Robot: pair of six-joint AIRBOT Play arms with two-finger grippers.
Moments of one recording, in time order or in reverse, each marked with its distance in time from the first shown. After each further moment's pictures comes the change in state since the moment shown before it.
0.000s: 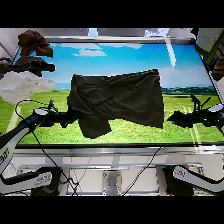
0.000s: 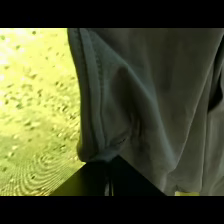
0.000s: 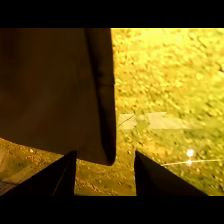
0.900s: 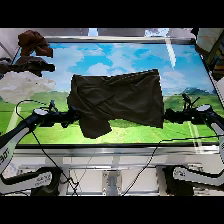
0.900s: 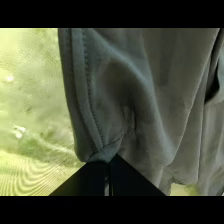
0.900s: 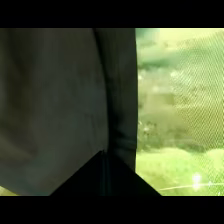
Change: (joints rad) left arm 0.000 0.000 0.000 -0.018 -0.031 0.013; right arm 0.083 -0.093 -0.017 0.118 -0.204 -0.051
